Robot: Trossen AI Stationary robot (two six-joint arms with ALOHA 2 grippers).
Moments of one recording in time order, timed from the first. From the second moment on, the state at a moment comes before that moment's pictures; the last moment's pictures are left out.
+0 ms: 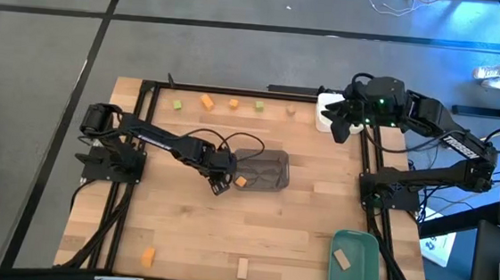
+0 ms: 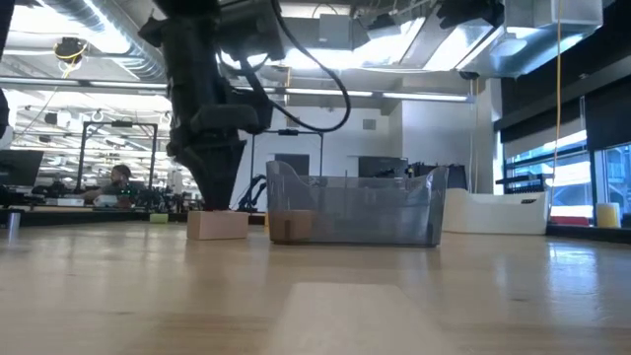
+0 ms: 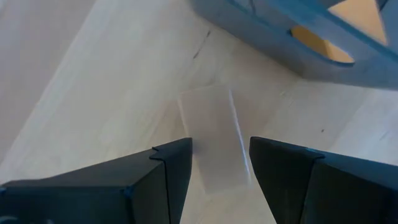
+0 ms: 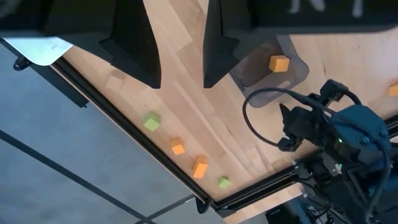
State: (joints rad) left arm -0.04 1.66 1.00 -0.57 -0.16 -0.65; right arm -0.34 1.05 1.39 -0.95 0.08 0.23
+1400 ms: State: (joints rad) left arm -0.05 1.40 1.00 -0.59 -0.06 -0.57; right arm -0.34 1.07 1.39 -0.95 -0.02 0.19
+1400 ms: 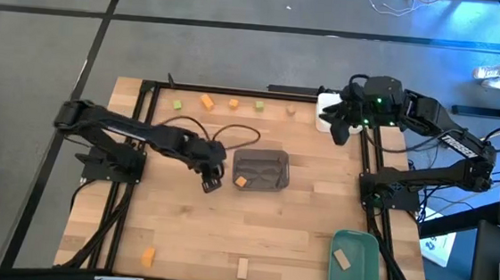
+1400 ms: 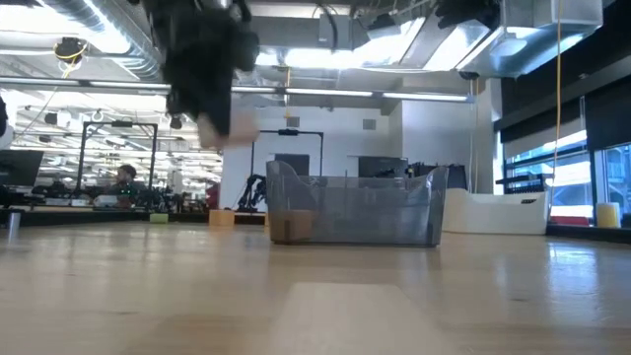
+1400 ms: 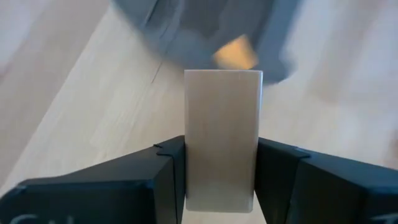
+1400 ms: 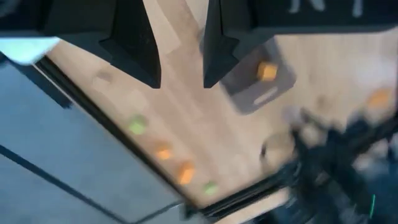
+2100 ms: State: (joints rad) left arm 0.00 1.22 1.00 -0.36 0.19 -0.50; right arm -0.11 1.39 1.39 -0.67 -0.29 -0.45
